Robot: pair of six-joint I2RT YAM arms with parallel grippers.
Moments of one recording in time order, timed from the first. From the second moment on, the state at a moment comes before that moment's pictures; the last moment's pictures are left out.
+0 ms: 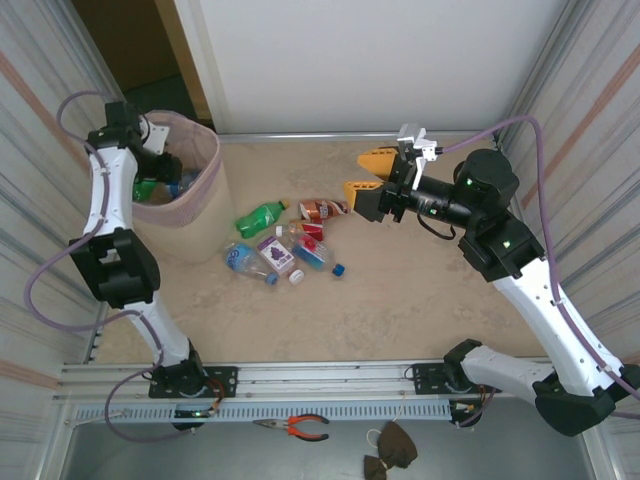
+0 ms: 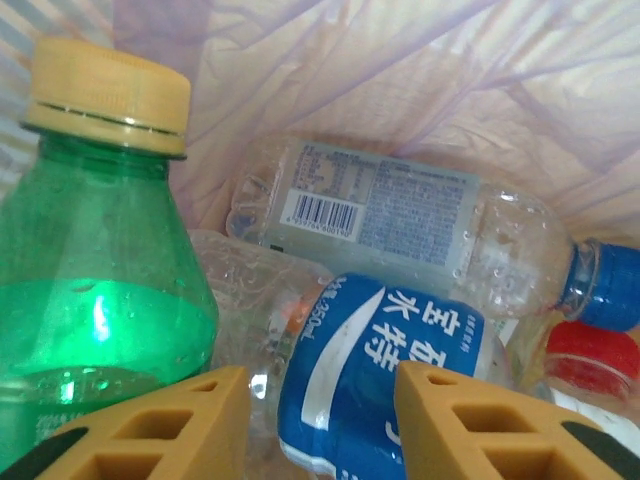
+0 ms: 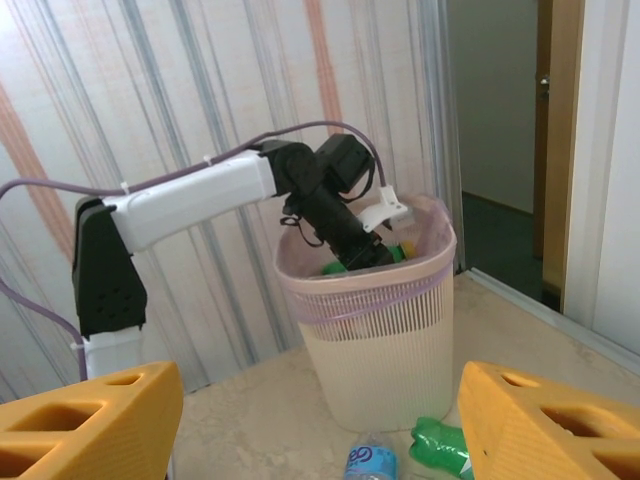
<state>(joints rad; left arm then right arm) 0.22 1.86 1.90 -1.10 0.16 0.28 0.57 1.05 1.36 -0.26 -0.57 0.22</state>
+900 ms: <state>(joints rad) 0.14 1.34 1.69 -1.03 0.54 0.07 0.66 1.22 1.25 -0.48 -0.38 0.05</state>
